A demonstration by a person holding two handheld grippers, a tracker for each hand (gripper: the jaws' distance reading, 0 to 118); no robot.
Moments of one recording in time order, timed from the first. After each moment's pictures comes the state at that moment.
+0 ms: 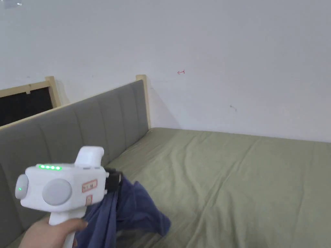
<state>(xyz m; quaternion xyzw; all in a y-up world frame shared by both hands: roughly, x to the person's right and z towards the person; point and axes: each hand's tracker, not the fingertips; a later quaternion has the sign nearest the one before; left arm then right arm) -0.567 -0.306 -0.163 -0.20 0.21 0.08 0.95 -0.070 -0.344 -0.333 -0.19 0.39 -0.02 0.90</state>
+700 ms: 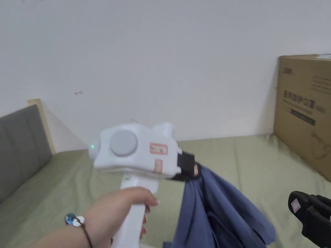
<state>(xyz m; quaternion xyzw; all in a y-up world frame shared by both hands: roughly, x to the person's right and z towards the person) -0.251 -0.274 -0.392 -0.35 -0.16 0.13 0.91 0.086 -0.314 -0.324 -0.12 0.26 -0.11 0.95</state>
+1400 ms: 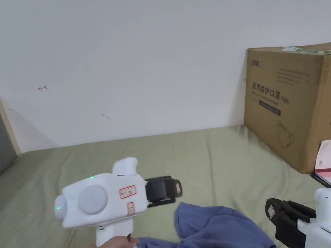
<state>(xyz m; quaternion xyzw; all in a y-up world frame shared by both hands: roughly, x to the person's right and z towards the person) -0.266 -0.314 -0.360 -0.22 -0.06 0.16 0.96 0.095 -0.338 -0.346 -0.16 0.24 -0.09 0.95</state>
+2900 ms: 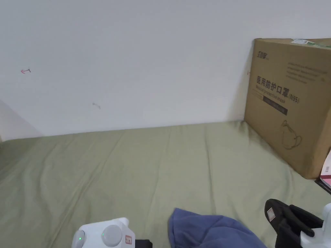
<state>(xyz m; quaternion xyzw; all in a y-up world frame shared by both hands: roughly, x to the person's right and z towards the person) -0.322 -0.531 -0.490 -0.53 0.06 0.16 0.83 0.070 -0.350 -0.403 -0.13 0.24 -0.06 0.96</state>
